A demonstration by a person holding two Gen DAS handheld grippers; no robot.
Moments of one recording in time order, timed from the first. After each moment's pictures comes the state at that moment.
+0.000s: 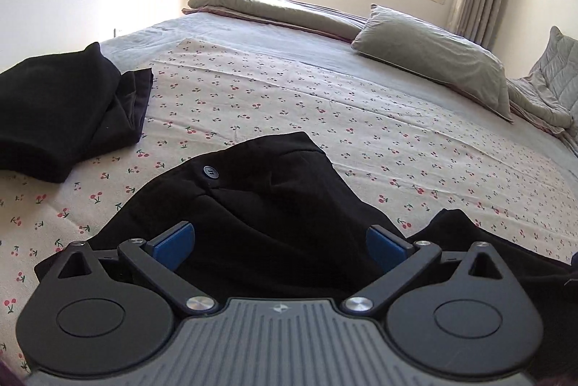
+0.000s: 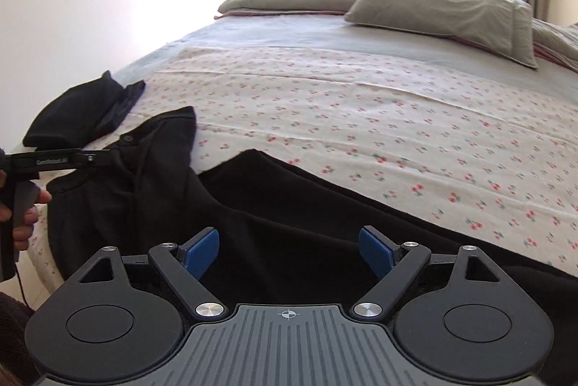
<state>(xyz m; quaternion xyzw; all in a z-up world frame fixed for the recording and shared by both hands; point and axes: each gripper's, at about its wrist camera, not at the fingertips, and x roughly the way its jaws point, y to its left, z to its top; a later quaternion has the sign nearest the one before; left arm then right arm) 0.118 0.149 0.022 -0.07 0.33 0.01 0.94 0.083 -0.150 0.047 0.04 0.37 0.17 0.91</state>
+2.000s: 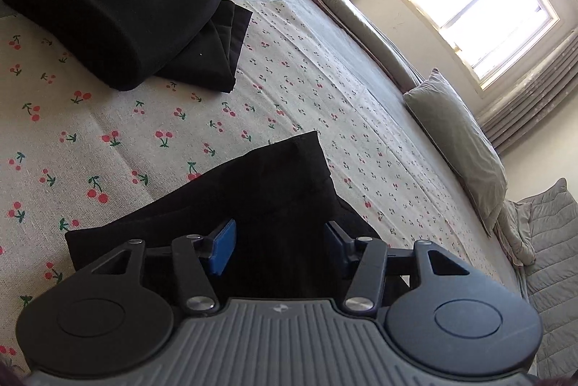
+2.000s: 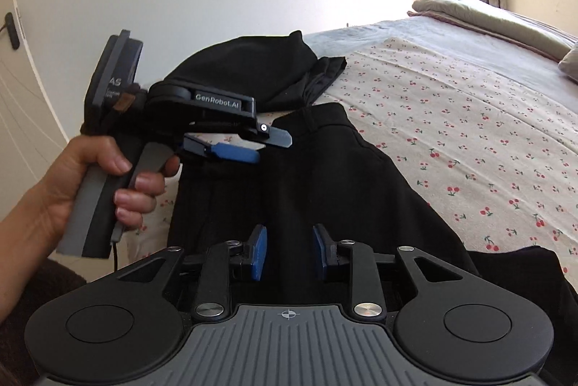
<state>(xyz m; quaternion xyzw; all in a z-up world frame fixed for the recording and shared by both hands) 0.128 0.278 -0.002 -0.33 0.34 0.02 0.88 0.098 0.014 0.031 -0.05 0.34 0.40 0.85</state>
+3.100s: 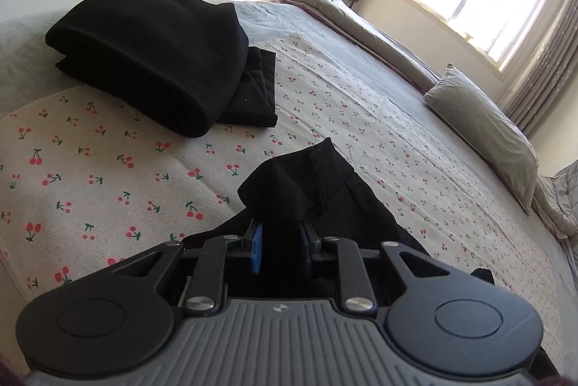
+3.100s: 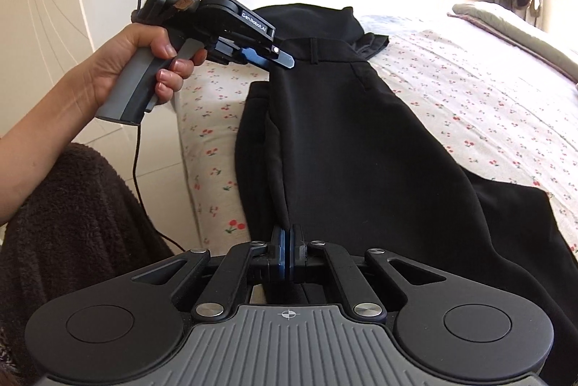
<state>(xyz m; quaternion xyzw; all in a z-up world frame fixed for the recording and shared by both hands) 0.065 0.285 0.033 -0.22 0.33 0.08 0.91 0.017 -0.013 0.024 -0.10 0.35 0.45 0.82</state>
